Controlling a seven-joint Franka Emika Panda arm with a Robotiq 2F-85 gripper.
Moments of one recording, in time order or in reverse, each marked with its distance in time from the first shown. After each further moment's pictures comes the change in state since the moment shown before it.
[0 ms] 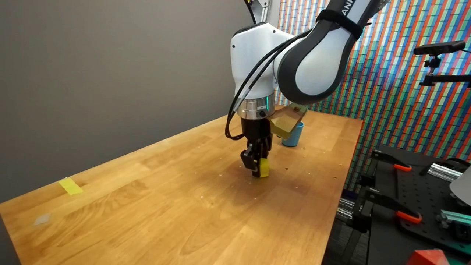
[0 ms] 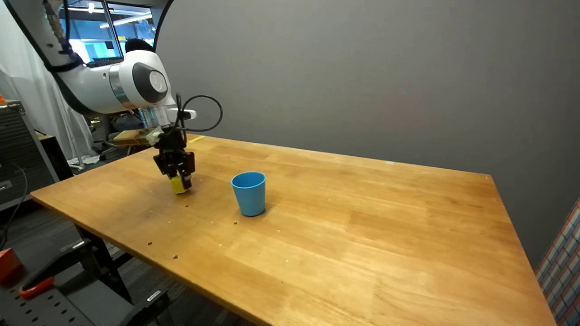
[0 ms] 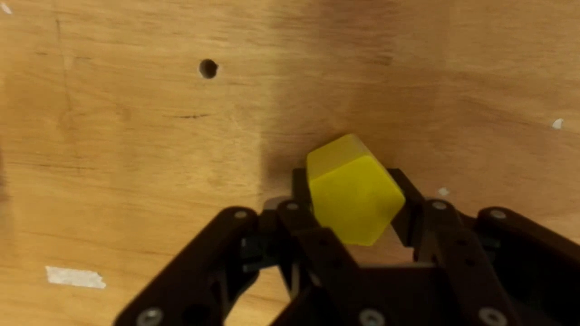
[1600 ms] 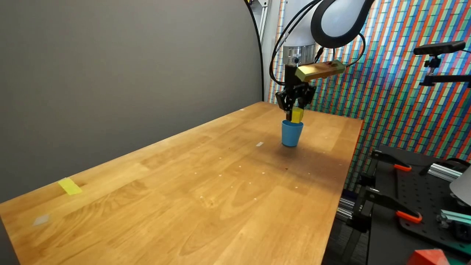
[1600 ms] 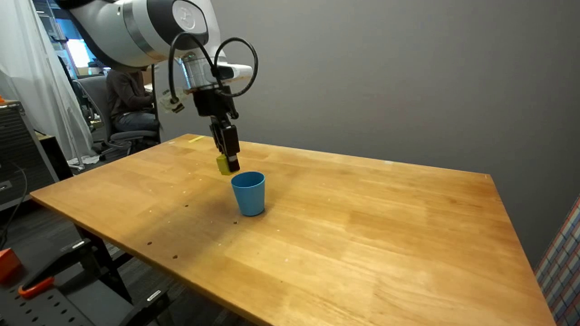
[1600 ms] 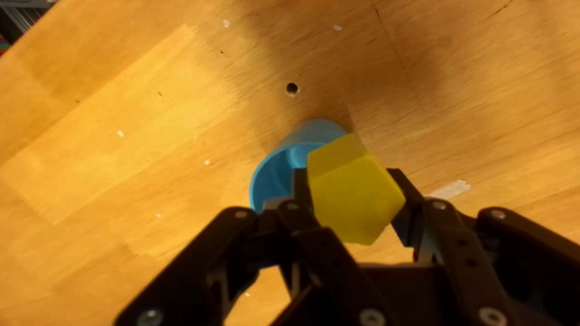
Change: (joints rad) arm -0.327 -0.352 -0.078 -0.226 -0.015 -0.047 0.216
